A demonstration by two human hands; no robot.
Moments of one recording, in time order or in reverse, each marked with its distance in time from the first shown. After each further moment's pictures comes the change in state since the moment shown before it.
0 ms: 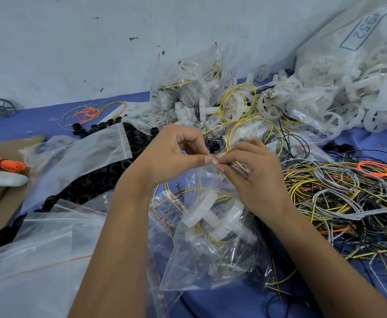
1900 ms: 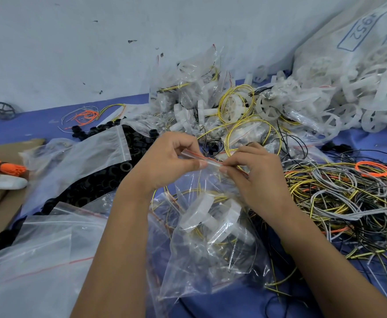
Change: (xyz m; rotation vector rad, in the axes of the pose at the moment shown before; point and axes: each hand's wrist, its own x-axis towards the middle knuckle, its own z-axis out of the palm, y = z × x) left_hand 0.001 -0.013 0.003 0.028 0.052 -0.048; right_hand 0.001 -0.001 -0.007 -0.033 -0.046 0.064
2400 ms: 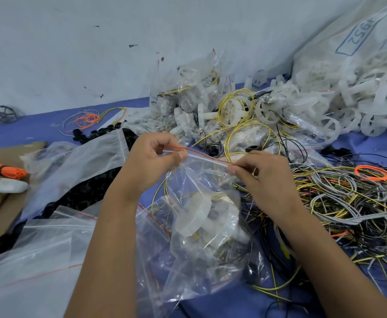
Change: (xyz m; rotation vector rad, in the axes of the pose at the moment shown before) left_hand -0.008 -0.014 -0.014 -0.167 0.191 0.009; right_hand -0.001 0.013 -0.009 -0.033 -0.015 0.096
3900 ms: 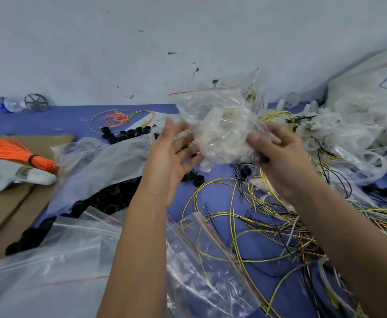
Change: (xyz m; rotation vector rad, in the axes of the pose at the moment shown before) left_hand 0.003 0.004 -0.025 -0.833 0.345 -0.188; right_hand 0.091 -0.040 0.033 1.072 -0.029 0.476
